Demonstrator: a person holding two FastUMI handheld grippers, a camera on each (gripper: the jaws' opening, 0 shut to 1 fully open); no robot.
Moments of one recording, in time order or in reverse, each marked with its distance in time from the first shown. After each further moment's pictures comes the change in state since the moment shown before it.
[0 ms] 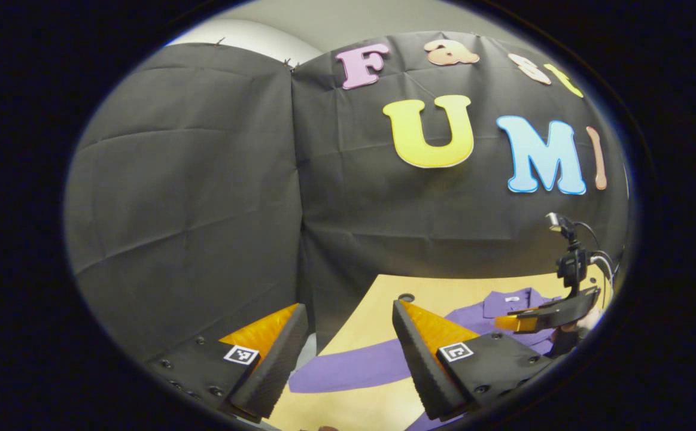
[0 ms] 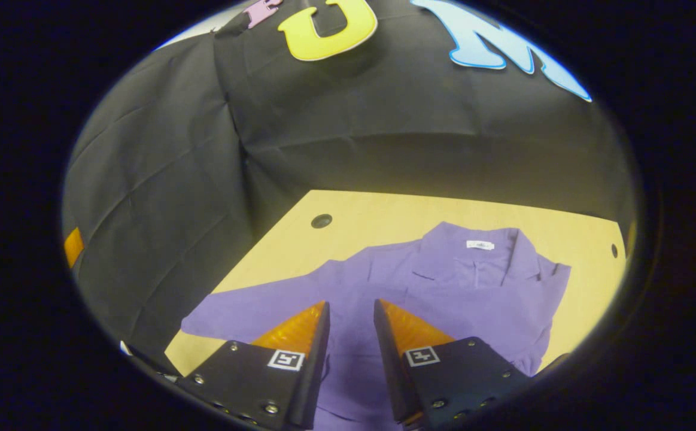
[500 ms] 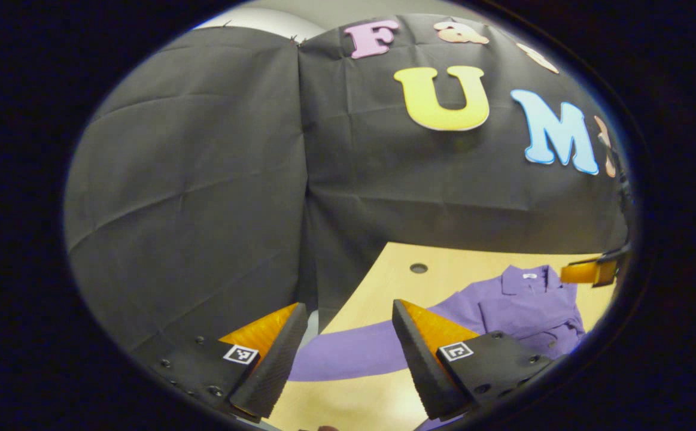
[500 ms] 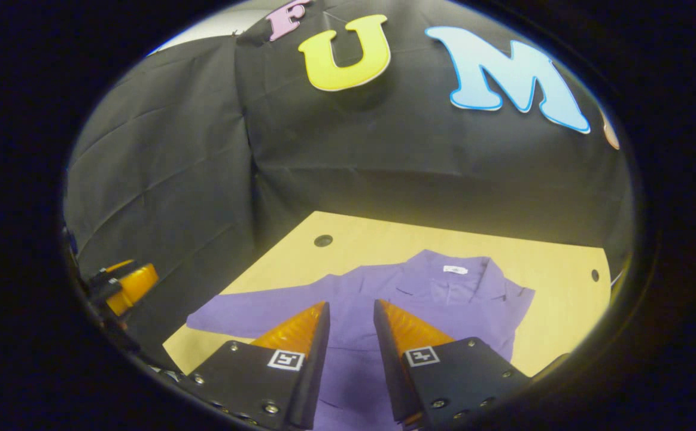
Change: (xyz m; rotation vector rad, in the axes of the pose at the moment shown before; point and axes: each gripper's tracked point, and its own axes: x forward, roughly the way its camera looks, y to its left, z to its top) left arm 0.050 0.026 -0.103 -0.031 0.155 0.043; right arm -0.075 -0.004 0.026 -0.073 -0.099 -0.025
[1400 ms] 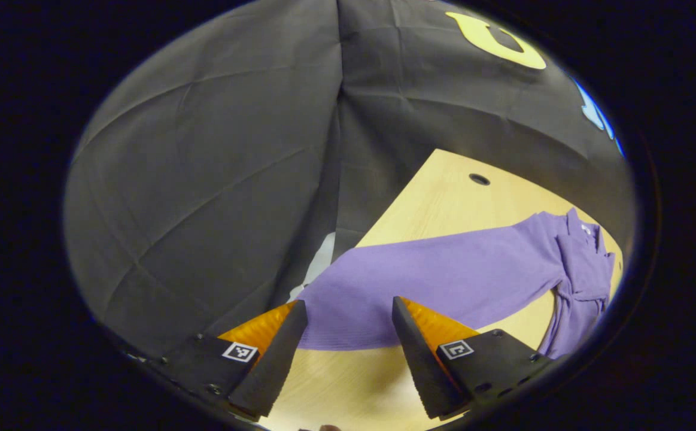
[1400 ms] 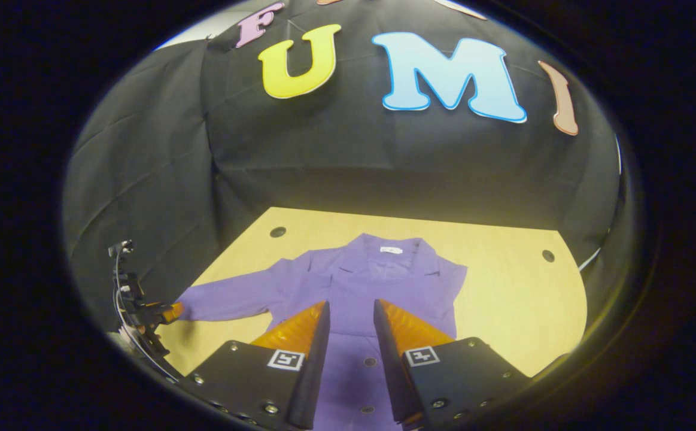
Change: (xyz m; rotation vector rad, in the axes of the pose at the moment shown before) left arm 0.100 0.063 -0.198 -0.122 0.378 0.100; right arm -0.071 -0.065 -0.028 0.065 0.040 -0.208
